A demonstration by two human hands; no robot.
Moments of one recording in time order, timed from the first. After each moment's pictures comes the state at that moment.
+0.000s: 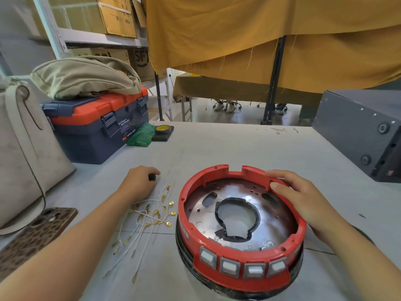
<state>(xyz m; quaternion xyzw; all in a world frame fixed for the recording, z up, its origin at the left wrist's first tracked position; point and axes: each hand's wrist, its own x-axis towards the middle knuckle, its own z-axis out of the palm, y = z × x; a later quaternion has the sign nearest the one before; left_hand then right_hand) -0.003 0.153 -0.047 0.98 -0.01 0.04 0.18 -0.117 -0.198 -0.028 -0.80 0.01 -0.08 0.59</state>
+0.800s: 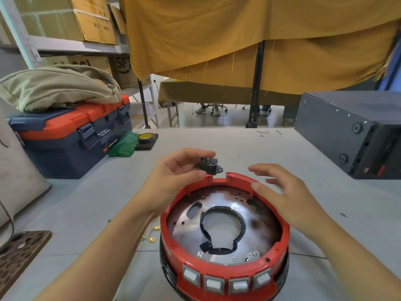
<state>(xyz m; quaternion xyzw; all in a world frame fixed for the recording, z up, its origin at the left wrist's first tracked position) -0.066 0.042 0.014 0.60 -0.33 -0.05 0.73 -0.124 -0.192 -0.006 -0.86 -0.09 -0.18 0.48</state>
